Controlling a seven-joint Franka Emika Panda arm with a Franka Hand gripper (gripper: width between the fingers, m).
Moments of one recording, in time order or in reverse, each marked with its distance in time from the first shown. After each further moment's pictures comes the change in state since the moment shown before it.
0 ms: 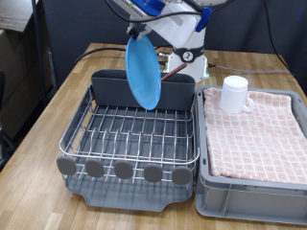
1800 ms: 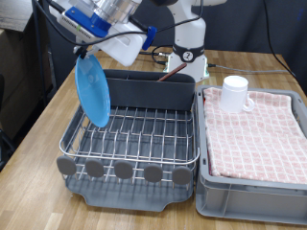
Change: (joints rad) arm -0.039 0.179 -0.232 0.020 -0.124 0.399 -0.258
